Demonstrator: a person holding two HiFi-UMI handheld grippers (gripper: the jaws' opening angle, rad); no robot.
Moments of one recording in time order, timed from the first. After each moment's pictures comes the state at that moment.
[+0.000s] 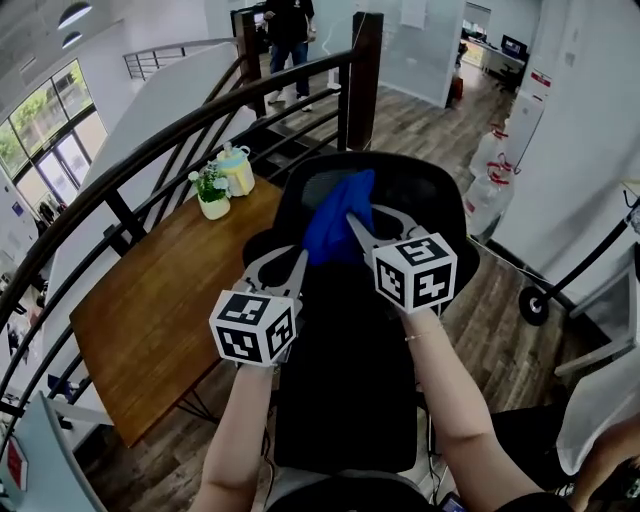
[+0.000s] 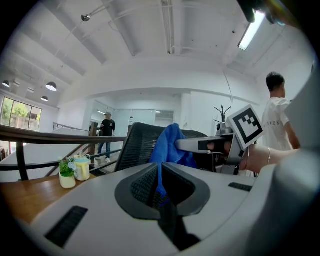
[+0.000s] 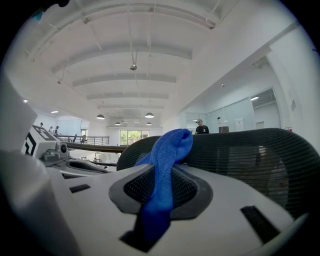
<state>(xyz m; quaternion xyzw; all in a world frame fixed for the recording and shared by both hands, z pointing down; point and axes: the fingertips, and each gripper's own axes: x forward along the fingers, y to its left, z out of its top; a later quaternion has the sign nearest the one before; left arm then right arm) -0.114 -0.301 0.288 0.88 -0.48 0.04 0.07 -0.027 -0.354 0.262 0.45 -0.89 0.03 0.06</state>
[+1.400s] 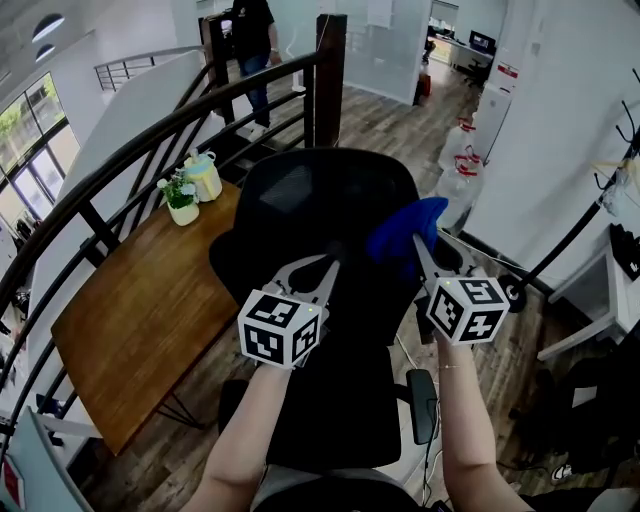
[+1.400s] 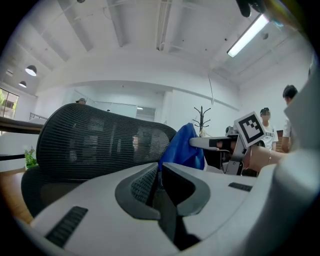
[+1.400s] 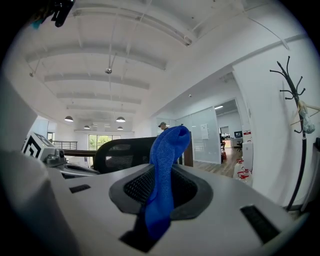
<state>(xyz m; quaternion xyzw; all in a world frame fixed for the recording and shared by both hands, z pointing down) 0.006 -0.267 0.302 0.93 -0.36 0.04 0.08 0.156 -0.278 0.266 0.60 -0.80 0.05 0.01</state>
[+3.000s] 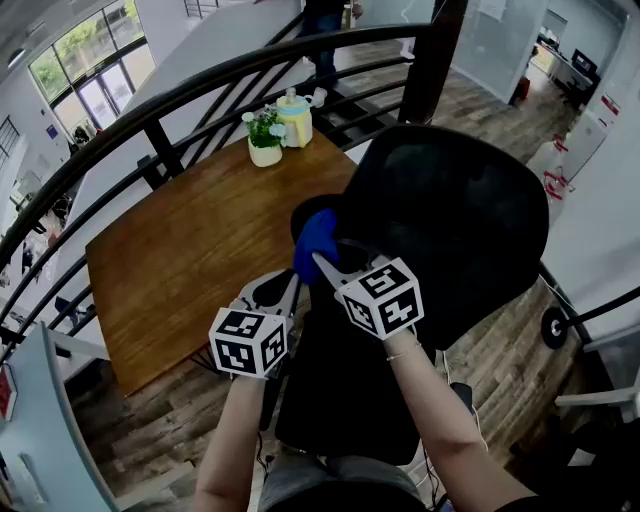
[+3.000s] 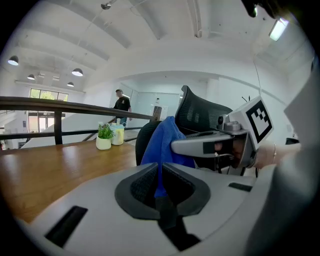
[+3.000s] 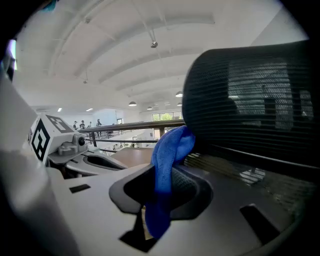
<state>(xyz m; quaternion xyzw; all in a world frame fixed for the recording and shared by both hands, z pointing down) -0.231 -0.261 0.414 0.80 -0.57 0.09 0.17 -0.195 -0.305 0.395 0.25 -0.95 0.07 0.16</state>
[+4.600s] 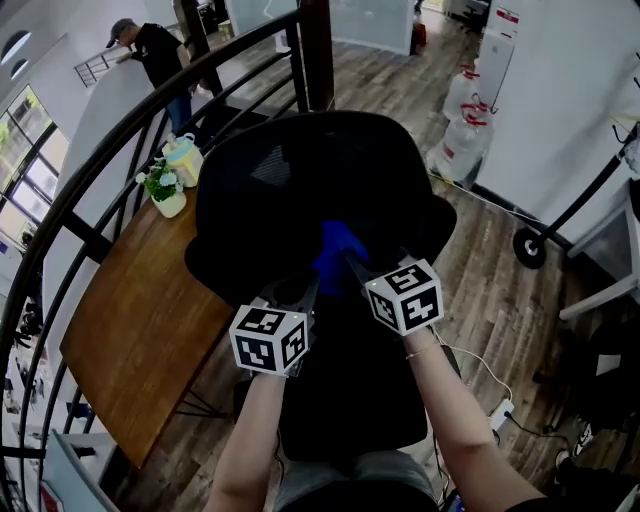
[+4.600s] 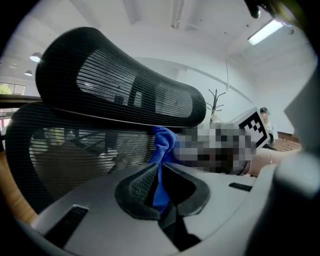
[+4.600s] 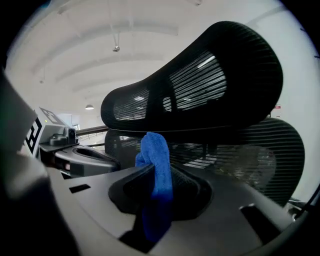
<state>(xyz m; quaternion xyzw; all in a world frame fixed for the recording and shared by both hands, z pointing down) -0.023 -0.302 0.421 0.90 -0.39 0.13 0.16 0.046 -0.334 0.422 0.48 -0.86 0.13 0.13</state>
